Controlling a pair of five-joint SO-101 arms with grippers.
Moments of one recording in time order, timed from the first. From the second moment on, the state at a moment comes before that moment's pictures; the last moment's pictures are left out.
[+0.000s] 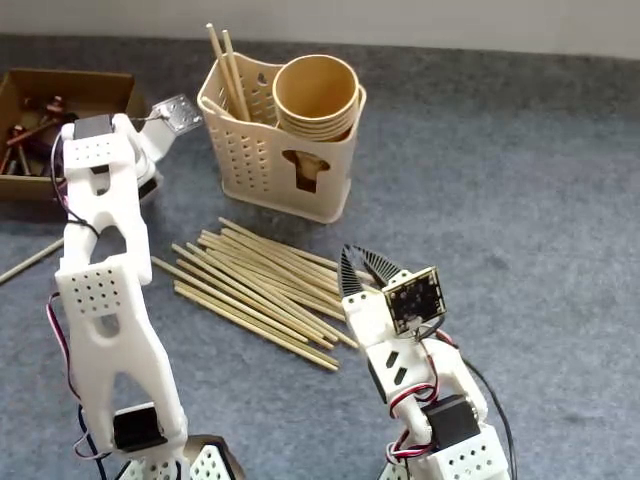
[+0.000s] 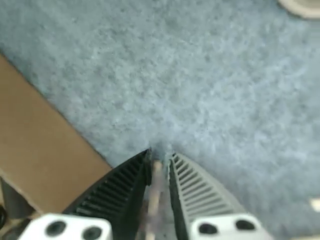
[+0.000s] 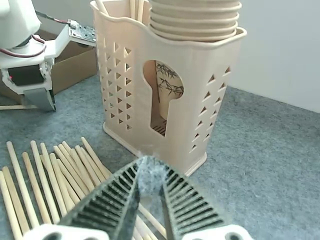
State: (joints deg) left arm -23.3 55.9 -48.4 82.5 -56.3; right arm -26.9 -104.9 95.7 27.6 8.5
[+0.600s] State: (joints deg) left arm -25.9 56.5 -58.8 100.8 -51.4; right arm -26.9 -104.9 95.7 27.6 8.5
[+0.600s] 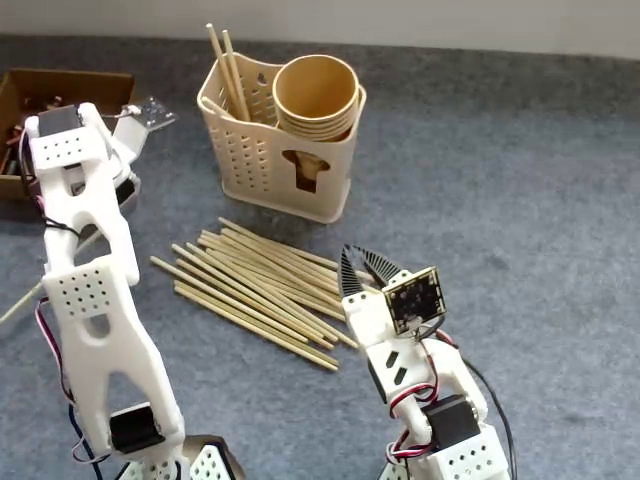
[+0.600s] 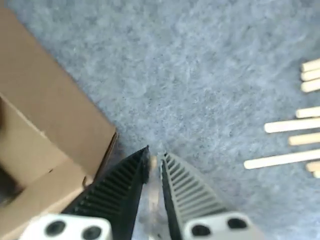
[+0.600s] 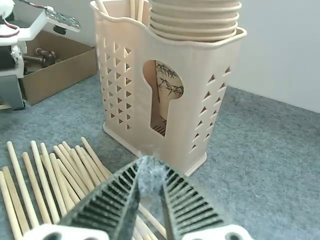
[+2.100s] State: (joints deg) left arm -17.5 -0.9 -43.6 91.0 -8.7; right arm -26.9 -104.9 95.7 27.6 8.5
